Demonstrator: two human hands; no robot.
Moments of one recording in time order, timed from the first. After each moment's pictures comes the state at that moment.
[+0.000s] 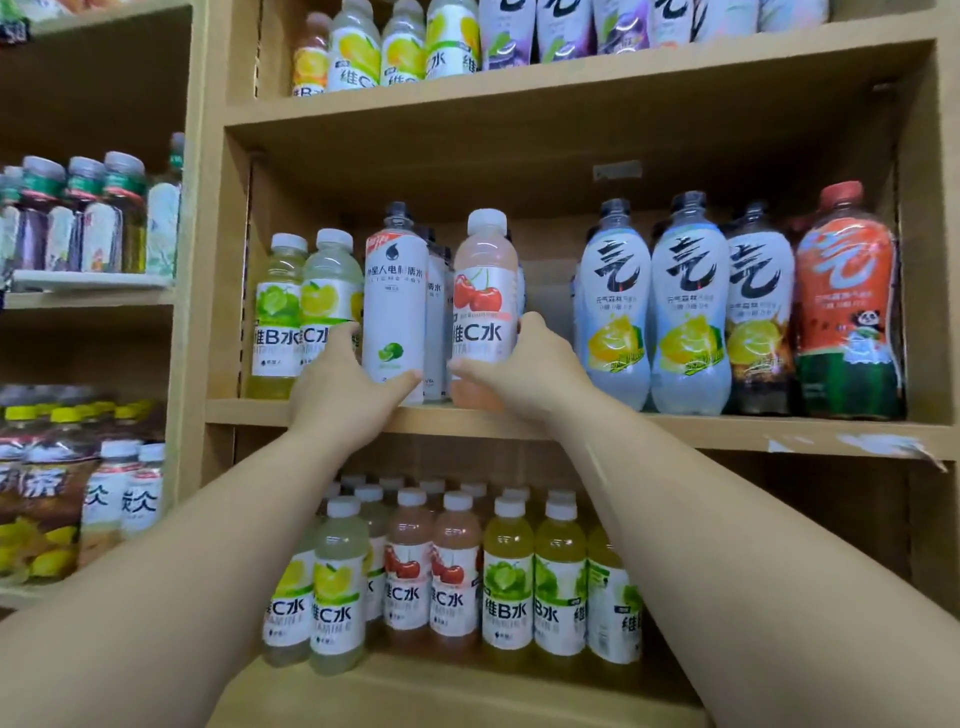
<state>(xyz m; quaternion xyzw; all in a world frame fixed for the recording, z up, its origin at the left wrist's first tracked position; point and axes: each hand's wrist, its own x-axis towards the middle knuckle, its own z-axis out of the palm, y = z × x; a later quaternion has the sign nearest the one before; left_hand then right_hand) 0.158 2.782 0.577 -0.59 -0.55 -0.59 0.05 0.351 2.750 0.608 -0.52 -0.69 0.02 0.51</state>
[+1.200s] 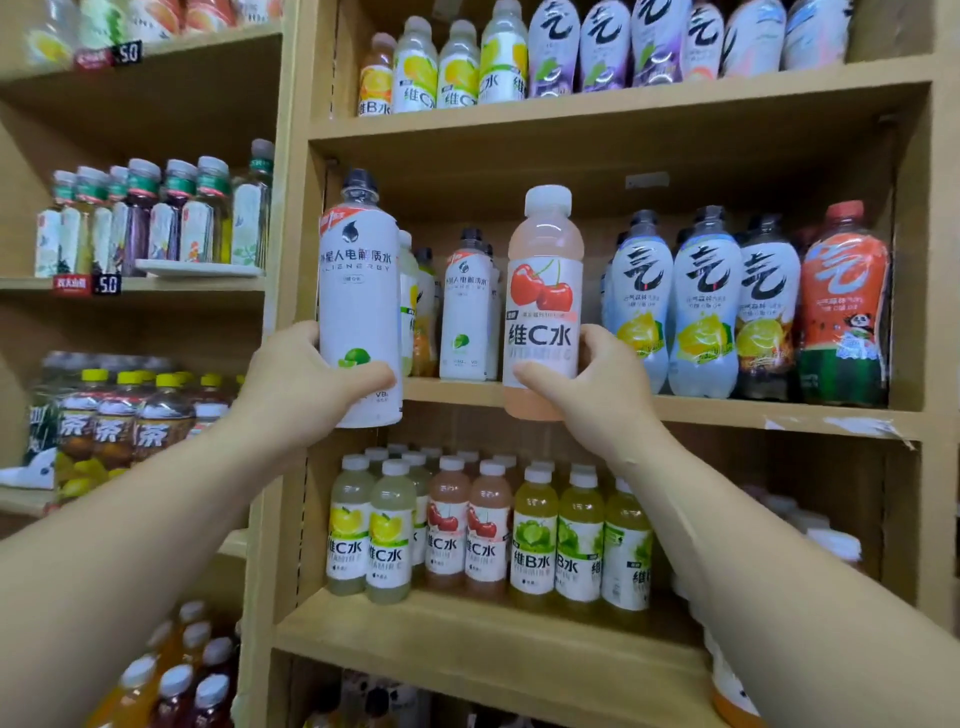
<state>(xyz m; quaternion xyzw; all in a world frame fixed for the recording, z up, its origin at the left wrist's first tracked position) 0.089 2.654 0.558 -0.60 -0.47 -0.64 -0.08 0.352 2.672 0.563 -0.40 -0.68 0.03 0.62</state>
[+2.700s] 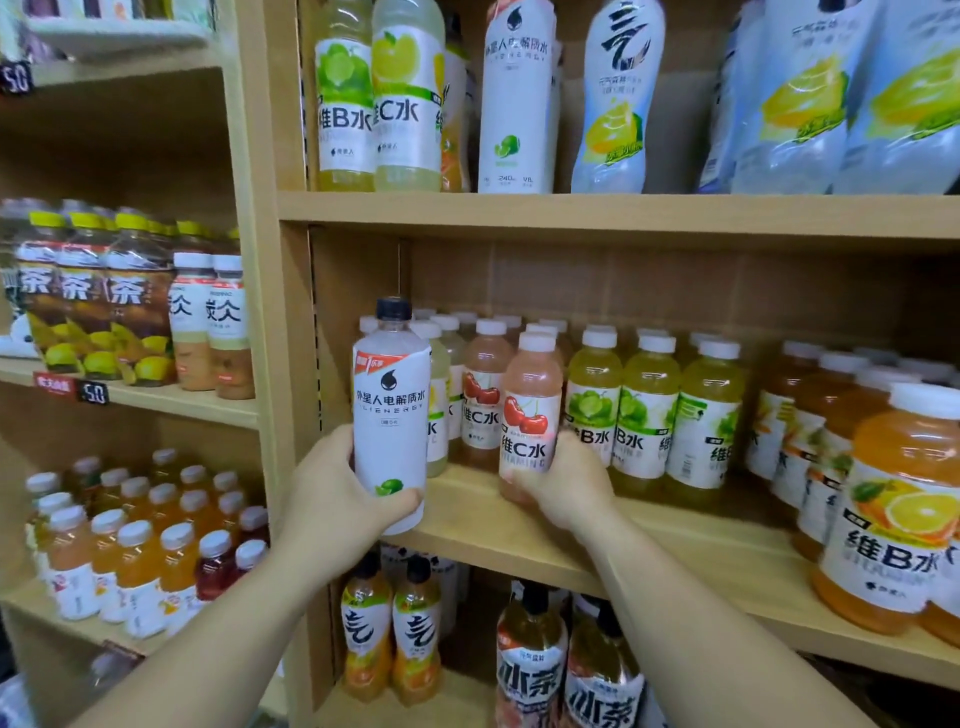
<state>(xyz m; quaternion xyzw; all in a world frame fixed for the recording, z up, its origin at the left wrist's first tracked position) 0.066 2.756 0.314 -0.62 -0.57 -0.53 -0.11 0.310 2.829 0.314 -0.64 -0.63 0.13 0.41</state>
